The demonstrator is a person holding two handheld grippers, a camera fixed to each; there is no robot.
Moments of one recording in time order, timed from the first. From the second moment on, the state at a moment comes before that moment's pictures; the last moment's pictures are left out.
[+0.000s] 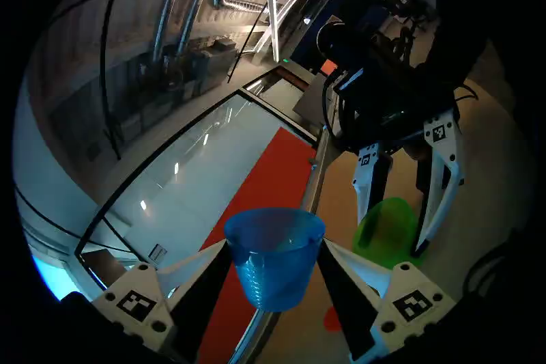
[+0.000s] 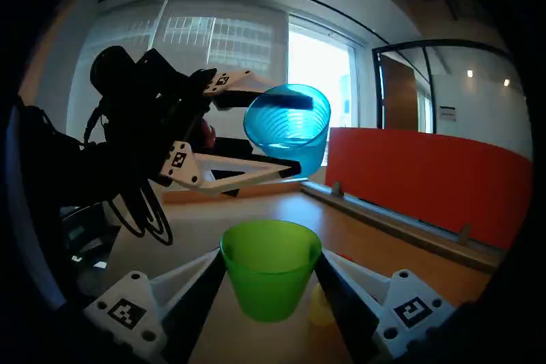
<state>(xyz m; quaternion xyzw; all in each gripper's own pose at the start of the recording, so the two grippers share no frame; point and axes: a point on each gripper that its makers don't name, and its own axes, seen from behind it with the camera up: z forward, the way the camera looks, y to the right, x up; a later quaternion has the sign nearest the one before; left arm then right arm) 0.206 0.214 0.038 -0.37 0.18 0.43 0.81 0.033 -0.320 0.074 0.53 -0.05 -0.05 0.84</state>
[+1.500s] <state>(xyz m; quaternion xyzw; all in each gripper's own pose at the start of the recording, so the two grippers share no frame) 0.211 0.224 0.039 -0.35 0.21 0.48 0.77 0.034 -0.312 0.077 0.53 -0.05 -0.05 0.85</state>
